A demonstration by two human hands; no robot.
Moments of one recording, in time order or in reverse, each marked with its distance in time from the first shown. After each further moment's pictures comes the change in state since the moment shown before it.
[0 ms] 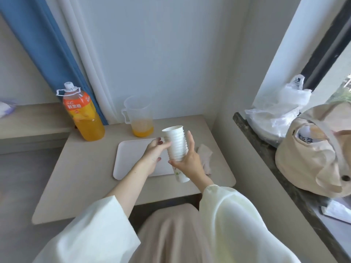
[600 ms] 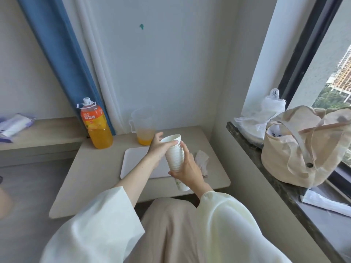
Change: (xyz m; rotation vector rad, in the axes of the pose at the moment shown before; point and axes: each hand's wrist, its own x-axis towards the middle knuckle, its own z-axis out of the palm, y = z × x) left_hand -0.062 0.038 0.020 0.124 0.103 0.211; right_hand -0.067 -0.030 -0.019 -0.246 -0.029 -0.049
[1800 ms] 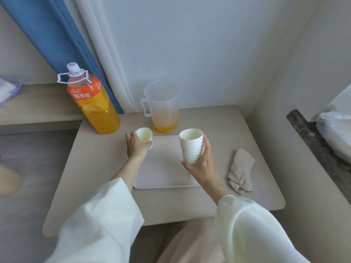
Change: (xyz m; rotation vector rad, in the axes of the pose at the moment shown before) left_hand 0.222 -0.153 -0.142 0.621 0.418 -0.164; right_hand 0.157 0.026 0.117 0.246 0.100 0.024
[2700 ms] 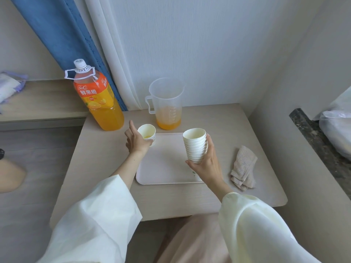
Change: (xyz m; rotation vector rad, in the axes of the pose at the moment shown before) left_hand -0.004 0.000 -0.016 0.005 -0.023 -0.015; right_hand -0.006 0.013 0.007 -0.070 -0.032 0.004
